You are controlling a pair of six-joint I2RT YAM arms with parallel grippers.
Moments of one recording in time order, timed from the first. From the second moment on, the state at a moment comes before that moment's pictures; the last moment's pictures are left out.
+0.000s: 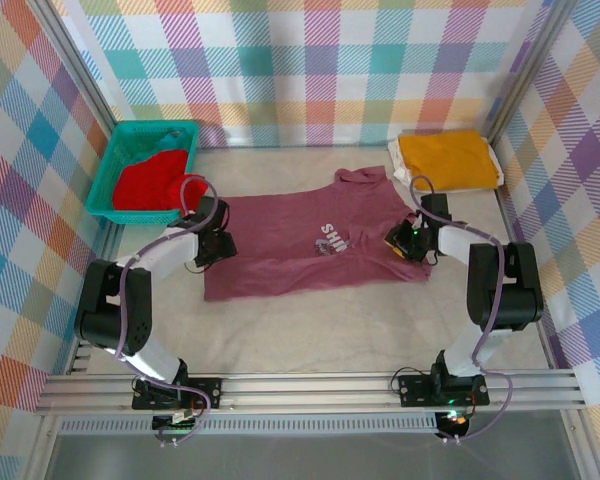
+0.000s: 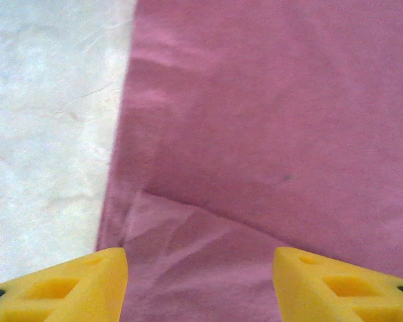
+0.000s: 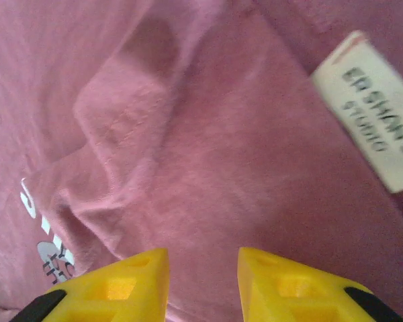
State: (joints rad) left arm -0.25 1.60 0.98 -0.57 -0.16 -0.57; right arm 0.05 1.71 0.92 -0.29 -0.39 0.71
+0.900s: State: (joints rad) left arm -0.24 1.69 0.98 -0.58 -0.19 -0.54; right arm 0.03 1.74 0.90 -0.22 -0.43 0.73
